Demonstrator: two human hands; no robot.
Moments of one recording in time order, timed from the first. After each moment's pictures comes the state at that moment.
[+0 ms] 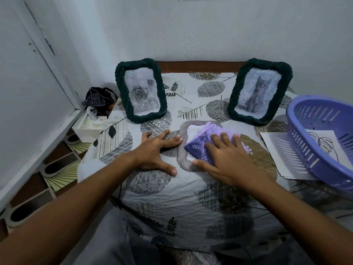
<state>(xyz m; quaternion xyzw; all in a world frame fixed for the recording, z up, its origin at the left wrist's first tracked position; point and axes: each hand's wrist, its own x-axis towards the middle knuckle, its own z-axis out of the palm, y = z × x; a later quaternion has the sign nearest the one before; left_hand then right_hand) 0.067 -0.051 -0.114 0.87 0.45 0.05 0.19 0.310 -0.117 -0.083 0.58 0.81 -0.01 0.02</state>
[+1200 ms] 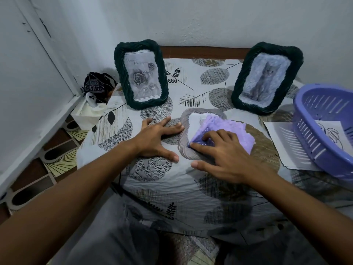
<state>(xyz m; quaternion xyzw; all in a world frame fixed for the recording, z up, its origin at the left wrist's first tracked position) 0.070 -0.054 -0.116 0.87 0.46 0.07 0.18 0.313 -0.123 -0.100 0.49 0.87 -0.01 -0.05</state>
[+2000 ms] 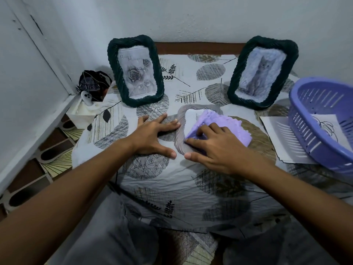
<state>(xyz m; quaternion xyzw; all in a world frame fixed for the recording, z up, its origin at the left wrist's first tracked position) 0.070 -0.054 -0.116 0.87 0.46 0.08 0.17 0.304 -0.117 -0.092 0.49 0.87 0.04 -0.03</state>
